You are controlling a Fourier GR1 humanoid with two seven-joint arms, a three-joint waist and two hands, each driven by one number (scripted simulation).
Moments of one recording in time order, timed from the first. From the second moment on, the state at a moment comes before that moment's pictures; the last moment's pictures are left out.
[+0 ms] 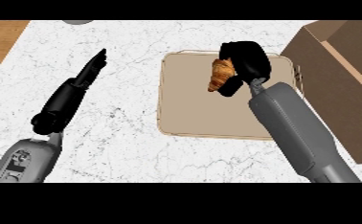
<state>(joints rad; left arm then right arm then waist) -0.25 0.40 -0.17 -1.51 0.03 -0.05 -0.09 -0.74 -0.23 0.35 -1.07 0.89 0.04 0.35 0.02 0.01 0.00</state>
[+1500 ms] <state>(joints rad) -0.24 0.38 -0.10 -1.51 0.00 -0.11 -0.08 -0.85 -0.59 -0.15 -0.99 0.91 -0.02 0.45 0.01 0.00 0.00</state>
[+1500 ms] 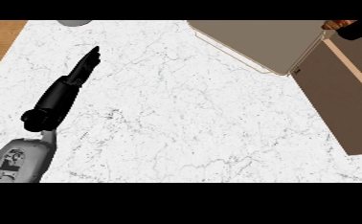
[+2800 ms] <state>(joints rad) -0.23 0.34 -0.08 -1.53 -0.04 -0.12 -0.07 -0.85 -0.75 -0.46 -0.57 0.55 0.25 -0.09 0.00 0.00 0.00</state>
